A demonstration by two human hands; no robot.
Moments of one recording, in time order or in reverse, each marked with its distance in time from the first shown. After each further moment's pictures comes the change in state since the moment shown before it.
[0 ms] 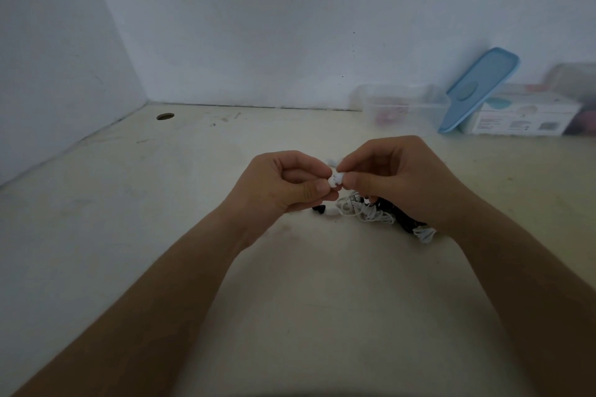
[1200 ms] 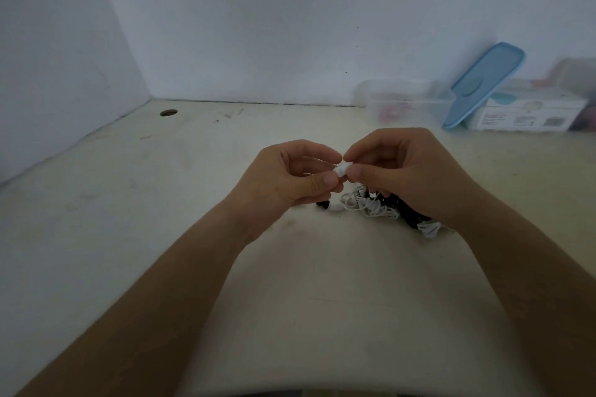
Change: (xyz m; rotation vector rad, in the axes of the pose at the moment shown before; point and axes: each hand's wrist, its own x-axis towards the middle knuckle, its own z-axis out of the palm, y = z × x) left_hand -0.002 0.004 0.001 0.053 -0.049 0.037; right_hand -0.001 -0.006 0.000 0.040 0.015 0.024
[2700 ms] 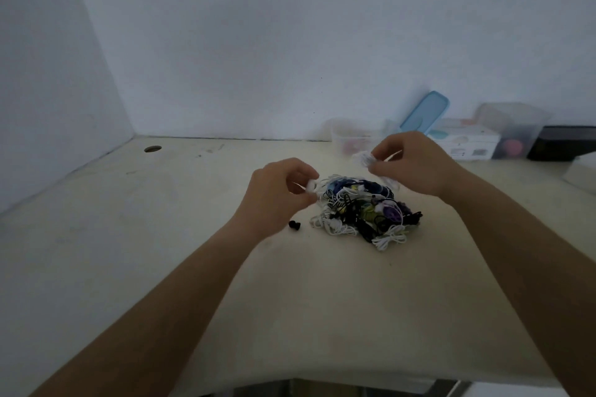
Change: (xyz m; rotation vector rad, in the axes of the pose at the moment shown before) left_hand 0.025 0.000 0.018 0.655 0.212 0.281; right_hand 0.005 -0.015 -0.075 -0.609 0.216 0.229
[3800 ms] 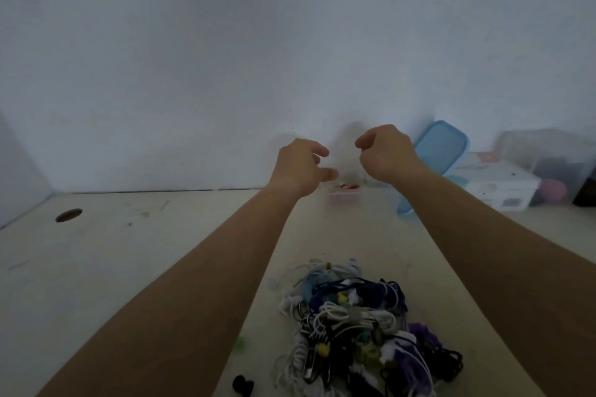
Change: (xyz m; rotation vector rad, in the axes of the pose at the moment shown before) left_hand 0.254 -0.035 0.097 0.072 -0.103 -0.155; right_hand 0.202 0.072 0.021 -0.018 0.190 0.255
